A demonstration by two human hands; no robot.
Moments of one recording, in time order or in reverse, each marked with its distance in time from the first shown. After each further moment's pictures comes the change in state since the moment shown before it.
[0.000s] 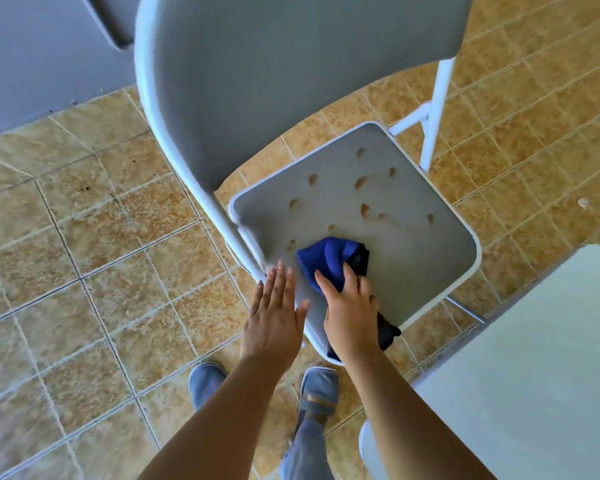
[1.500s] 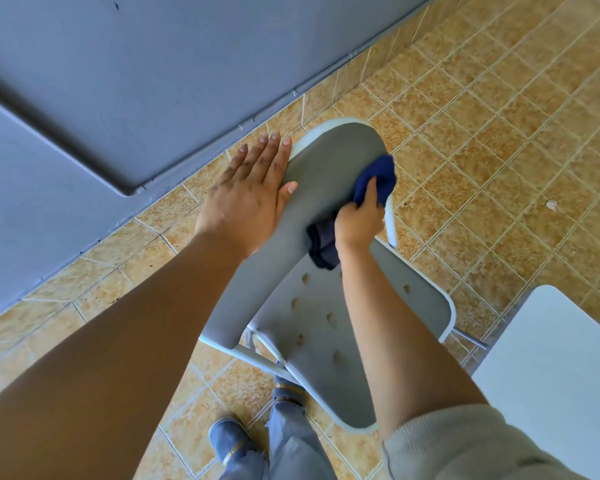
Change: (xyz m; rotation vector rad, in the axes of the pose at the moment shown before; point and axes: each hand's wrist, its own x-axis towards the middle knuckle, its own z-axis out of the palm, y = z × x) left_hand 0.248 0.071 -0.344 0.433 0.244 0.477; right_hand 0.276 -0.038 -0.222 0.939 0.343 0.747
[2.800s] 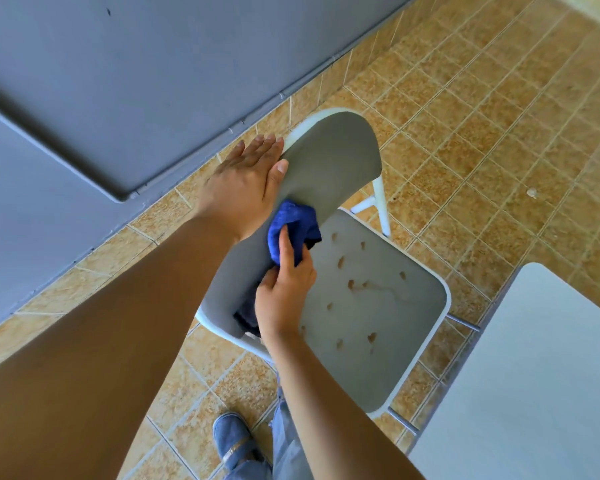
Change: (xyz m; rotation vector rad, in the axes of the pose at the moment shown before) left_hand -0.009 -0.011 -0.008 -0.286 0.072 0.024; right_hand -0.180 0.027 0.029 0.042 -0.056 -0.318
